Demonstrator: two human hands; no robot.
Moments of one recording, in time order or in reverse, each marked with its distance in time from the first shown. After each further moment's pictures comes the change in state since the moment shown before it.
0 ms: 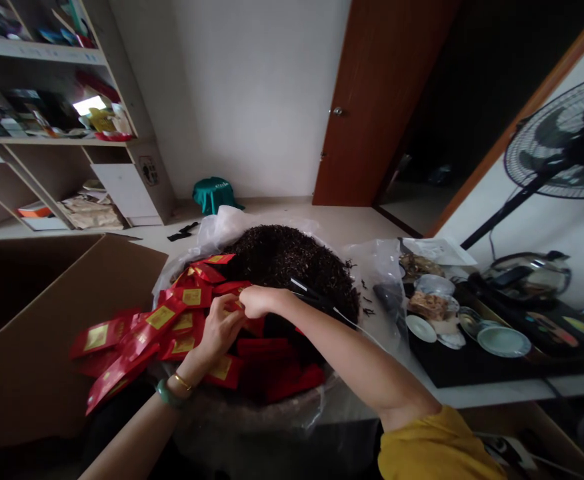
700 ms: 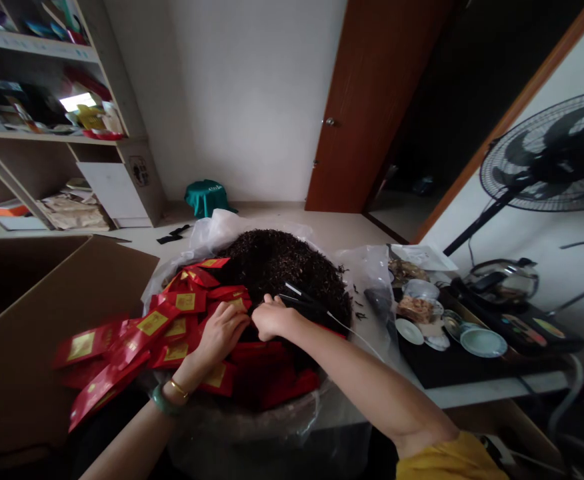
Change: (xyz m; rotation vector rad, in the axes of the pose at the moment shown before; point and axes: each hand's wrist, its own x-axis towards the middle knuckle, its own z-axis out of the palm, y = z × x) left_hand 0.009 0.003 0.003 0.004 -0.161 0.141; right_hand -0.021 0.011 0.037 -0.087 0.101 0.148
